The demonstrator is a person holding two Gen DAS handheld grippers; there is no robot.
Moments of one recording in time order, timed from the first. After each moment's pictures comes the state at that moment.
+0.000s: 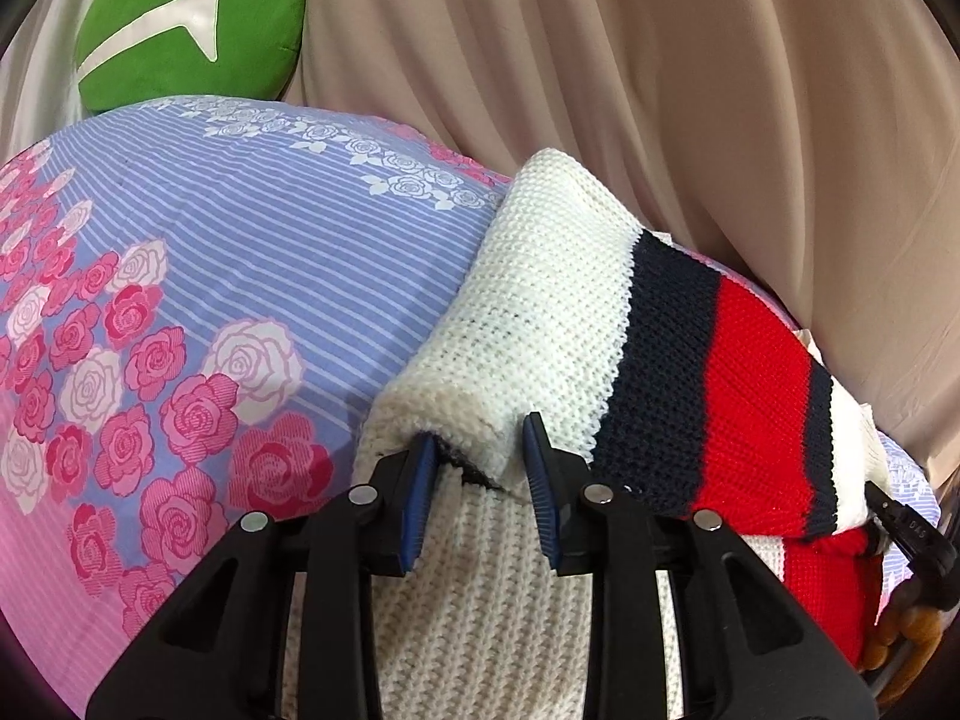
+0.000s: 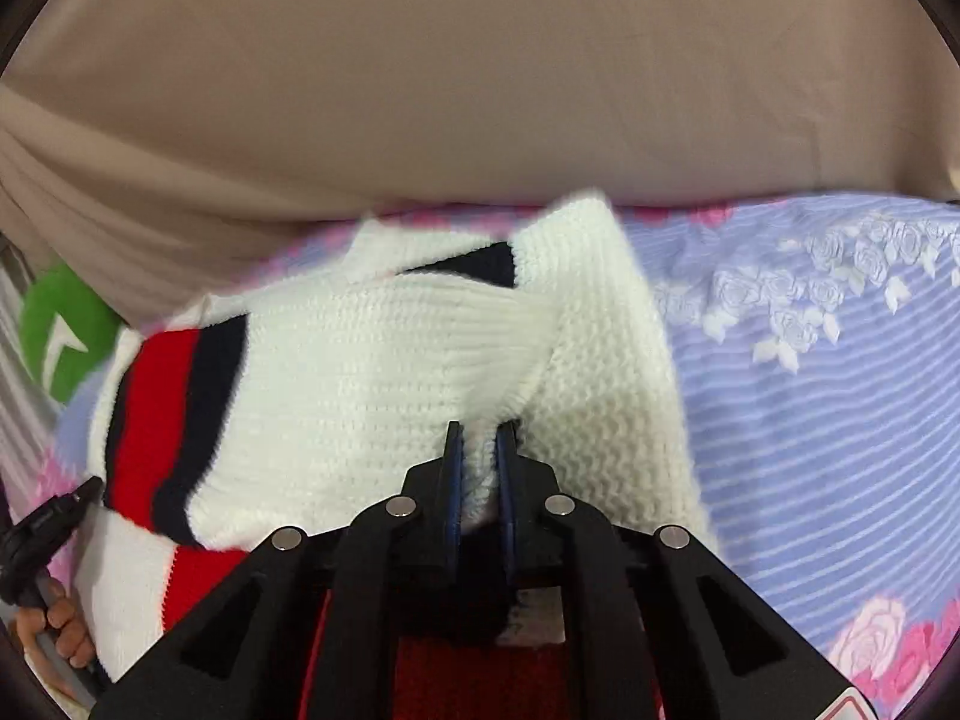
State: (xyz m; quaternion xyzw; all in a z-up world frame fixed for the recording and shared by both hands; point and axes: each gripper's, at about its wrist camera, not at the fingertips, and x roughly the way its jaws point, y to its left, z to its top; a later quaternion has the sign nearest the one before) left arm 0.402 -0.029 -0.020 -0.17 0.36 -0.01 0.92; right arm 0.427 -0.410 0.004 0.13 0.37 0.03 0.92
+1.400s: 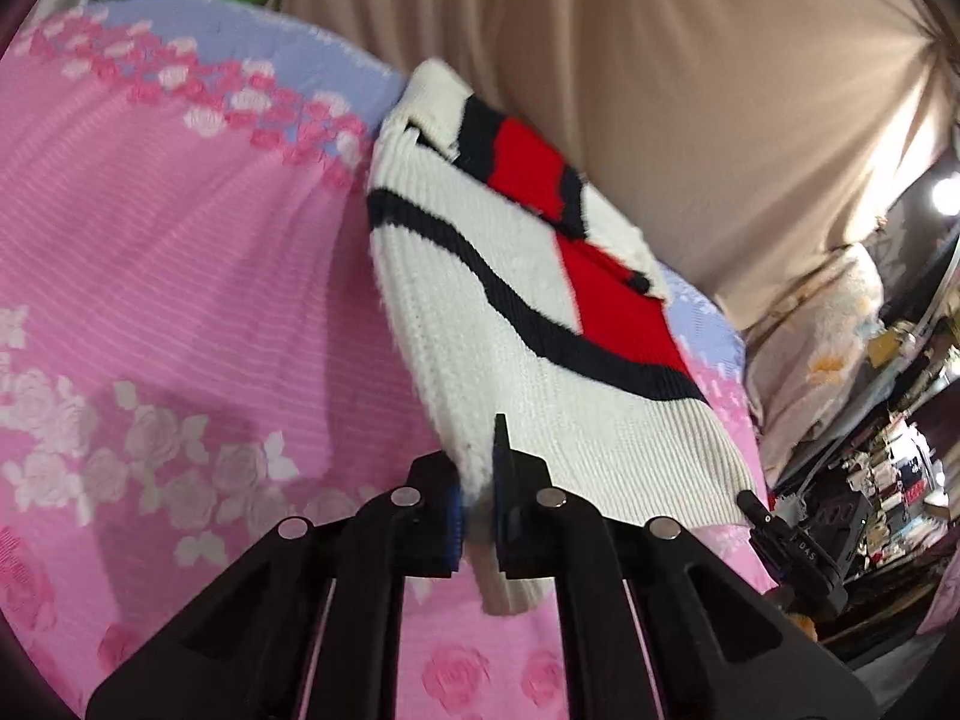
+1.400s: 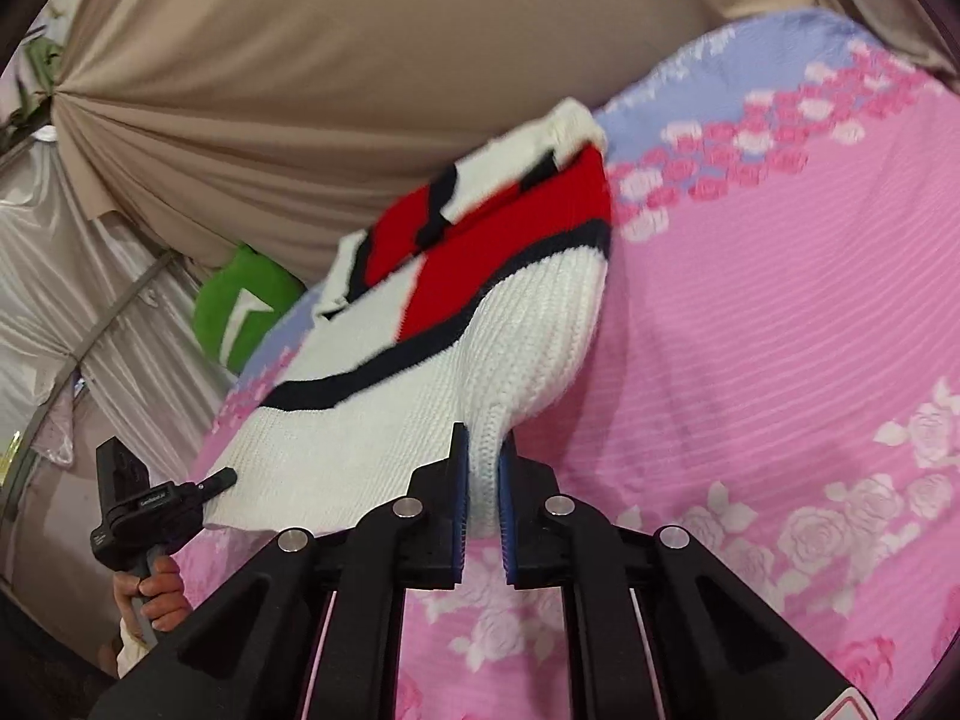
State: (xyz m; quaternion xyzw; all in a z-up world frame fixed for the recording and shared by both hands) left arm 0.105 0.033 0.001 -0.24 0.39 -0.23 0.86; right arm 0.032 -0.388 -0.002 0.27 0.29 0.14 0.91
